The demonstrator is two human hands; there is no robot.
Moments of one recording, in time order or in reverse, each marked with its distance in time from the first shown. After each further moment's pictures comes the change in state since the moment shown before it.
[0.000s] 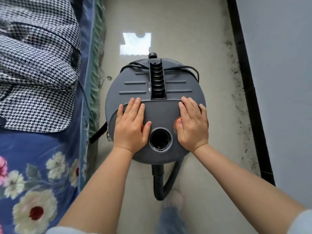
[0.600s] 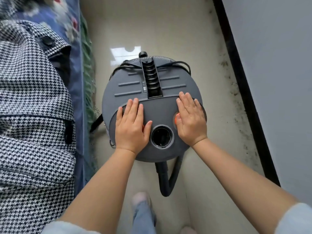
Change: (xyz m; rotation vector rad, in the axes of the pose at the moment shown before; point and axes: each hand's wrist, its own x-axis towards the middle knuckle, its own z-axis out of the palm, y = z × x) left_hand 0.255 -0.092 0.071 0.001 -0.041 0.034; right_hand 0.247 0.070 0.106 -0.007 0.064 0.059
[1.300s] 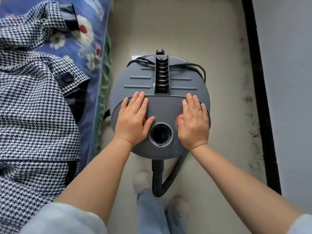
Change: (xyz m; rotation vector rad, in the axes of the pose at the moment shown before) left_hand 0.191 -0.081 0.048 0.030 0.021 0.023; right_hand 0.186 0.042 0.090 -0.015 0.003 -0.014
